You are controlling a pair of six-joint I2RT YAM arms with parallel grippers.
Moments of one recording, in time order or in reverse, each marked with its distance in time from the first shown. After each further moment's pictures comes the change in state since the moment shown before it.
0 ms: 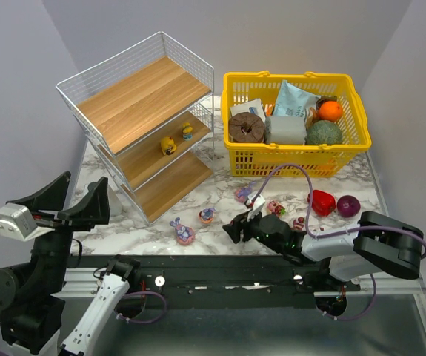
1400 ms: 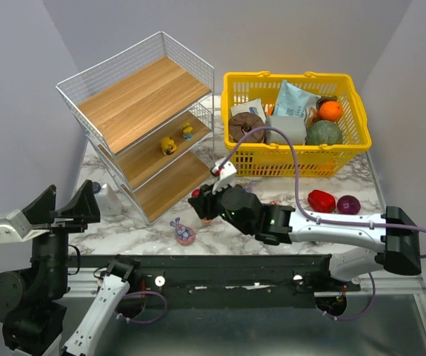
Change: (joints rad) left arm 0.000 -0.048 -0.021 -0.082 -0.209 -0.003; right arm 0.140 -0.021 0.649 -0.635 0.177 0.100
